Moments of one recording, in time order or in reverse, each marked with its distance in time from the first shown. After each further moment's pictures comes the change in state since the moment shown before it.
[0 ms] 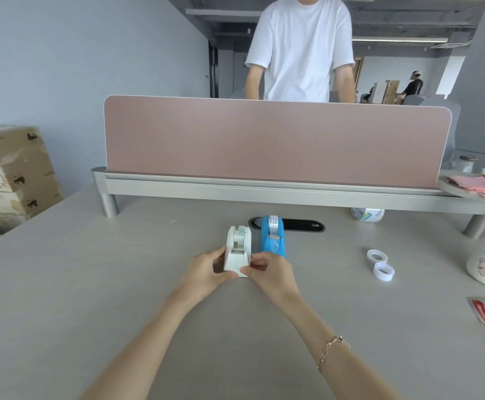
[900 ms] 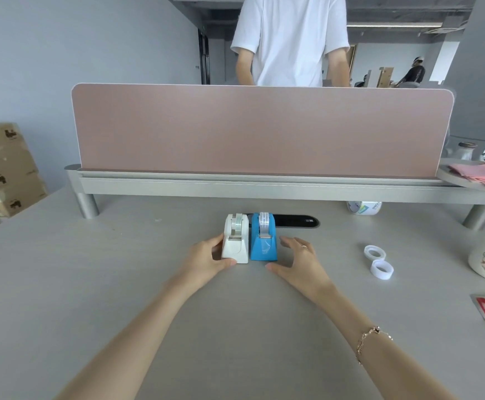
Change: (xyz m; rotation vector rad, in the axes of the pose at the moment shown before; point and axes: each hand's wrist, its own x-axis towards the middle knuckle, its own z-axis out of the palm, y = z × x) left_hand 0.046 0.002 0.014 -0.003 -0.003 -0.070; right_hand 0.034 0.038 -0.063 -0.349 -0.016 -0.078
